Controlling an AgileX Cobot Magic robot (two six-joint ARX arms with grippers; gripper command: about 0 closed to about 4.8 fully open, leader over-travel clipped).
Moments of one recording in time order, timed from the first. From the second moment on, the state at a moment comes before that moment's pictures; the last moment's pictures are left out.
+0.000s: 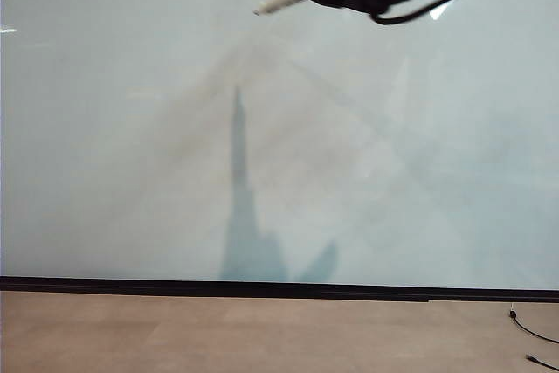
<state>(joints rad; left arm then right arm) 0.00 0.00 0.00 -0.15 0.02 -0.01 0.71 1.41 0.64 0.99 0.10 -0.10</state>
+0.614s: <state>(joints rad) 0.00 0.00 0.00 -0.15 0.02 -0.01 0.76 1.57 0.88 0.94 0.08 -0.10</state>
